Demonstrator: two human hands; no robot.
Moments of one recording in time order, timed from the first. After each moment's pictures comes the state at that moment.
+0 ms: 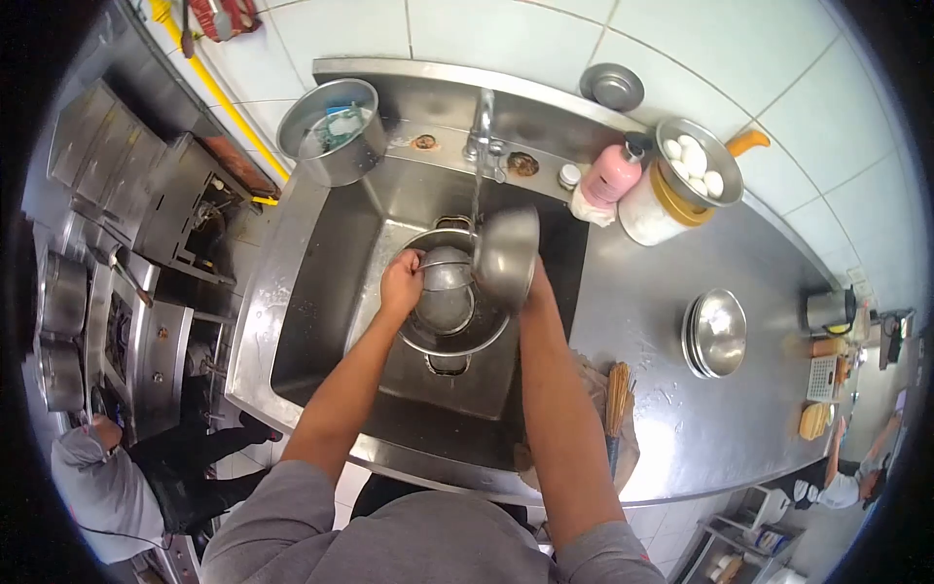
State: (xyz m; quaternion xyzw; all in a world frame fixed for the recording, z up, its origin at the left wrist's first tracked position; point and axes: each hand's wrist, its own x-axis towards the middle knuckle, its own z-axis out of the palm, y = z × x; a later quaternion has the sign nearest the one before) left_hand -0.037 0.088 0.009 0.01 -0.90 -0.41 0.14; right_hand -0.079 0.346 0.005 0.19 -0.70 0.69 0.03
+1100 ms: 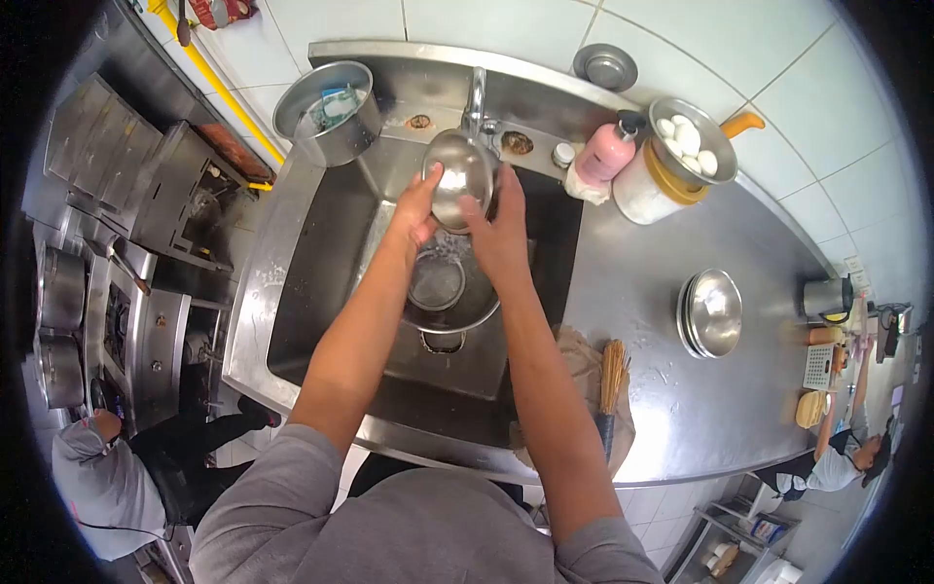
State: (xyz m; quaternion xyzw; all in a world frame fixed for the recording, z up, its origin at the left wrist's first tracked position) left_hand -0.100 0.137 0.128 0.15 -0.45 -0.87 -0.15; right_hand -0.039 0.280 0.167 0.01 -0.82 0.53 0.20
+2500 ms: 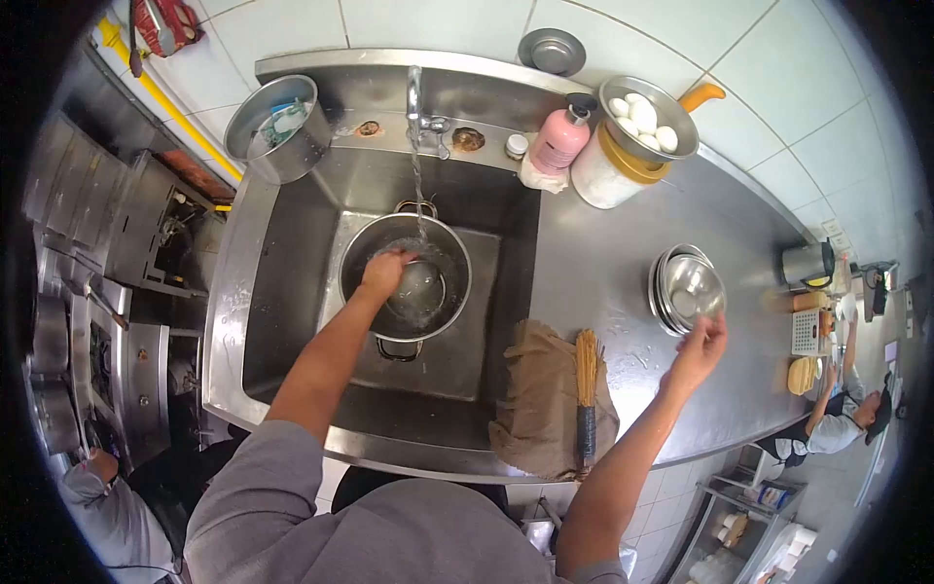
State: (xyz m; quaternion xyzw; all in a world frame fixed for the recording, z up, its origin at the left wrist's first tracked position) left_hand -0.054 0.116 -0.038 -0.17 -0.96 -0.20 -0.09; right_hand 0.143 0.594 0.184 -0.28 -0.73 0.48 0.40
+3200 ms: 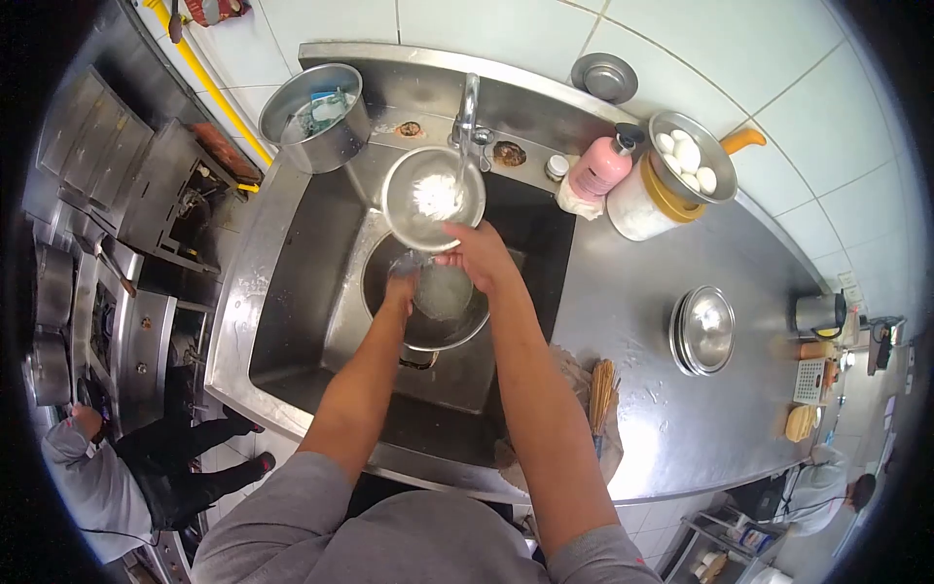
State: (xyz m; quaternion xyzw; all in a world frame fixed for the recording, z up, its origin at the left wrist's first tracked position) left_hand -0.043 0.114 -0.148 0.31 -0.68 -0.66 -0.08; right_hand -0.071 0.287 0.117 -0.12 -0.55 0.80 -0.23
